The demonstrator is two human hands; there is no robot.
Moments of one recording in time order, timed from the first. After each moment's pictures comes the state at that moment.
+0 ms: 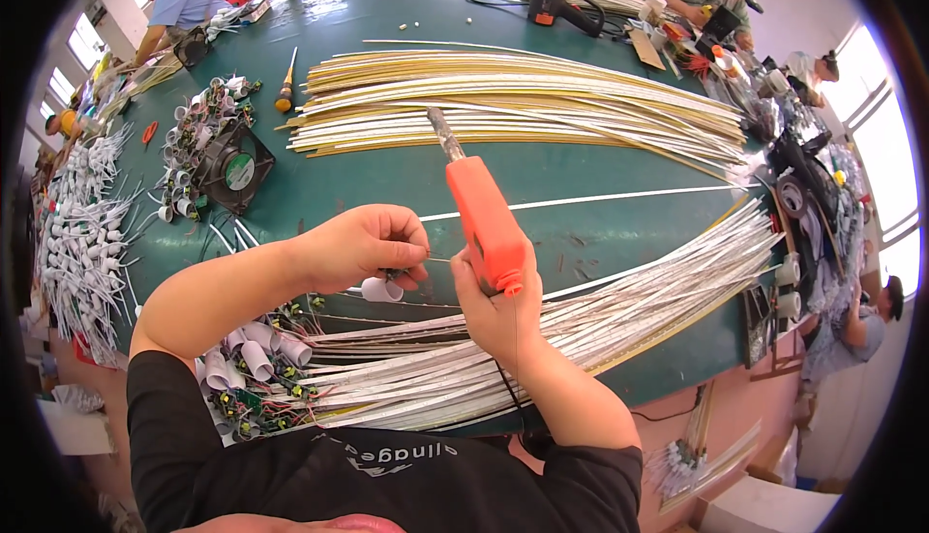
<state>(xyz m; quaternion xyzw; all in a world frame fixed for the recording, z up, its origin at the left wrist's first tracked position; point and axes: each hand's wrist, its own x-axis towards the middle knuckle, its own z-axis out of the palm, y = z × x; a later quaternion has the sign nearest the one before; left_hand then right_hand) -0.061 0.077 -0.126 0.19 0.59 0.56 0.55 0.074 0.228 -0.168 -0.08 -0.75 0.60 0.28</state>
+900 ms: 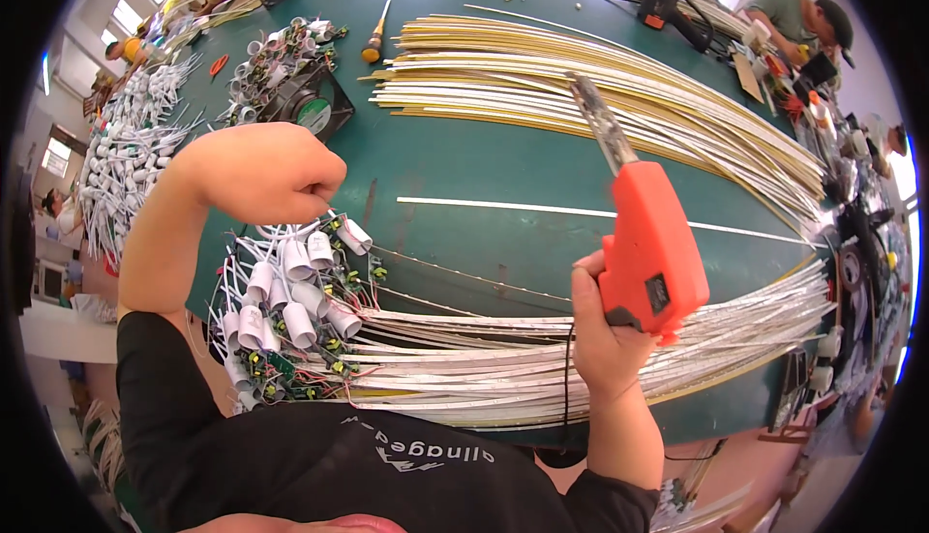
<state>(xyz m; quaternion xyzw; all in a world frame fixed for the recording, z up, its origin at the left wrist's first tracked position) -0.095 -0.025 -0.012 0.43 0.86 -0.02 0.28 0.080 0.237 -0.156 -0.06 -0.71 0.64 0.29</state>
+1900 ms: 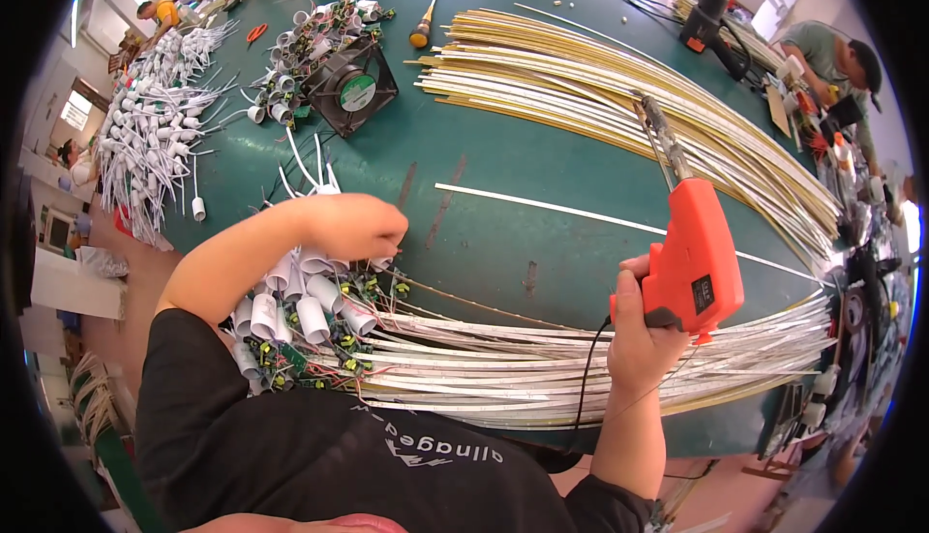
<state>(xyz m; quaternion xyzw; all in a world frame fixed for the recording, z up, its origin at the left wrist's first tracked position) -0.078 -0.055 -0.141 0.36 0.84 0.05 0.41 0.076 0.239 -0.151 -0.09 -0.70 0.64 0.30</state>
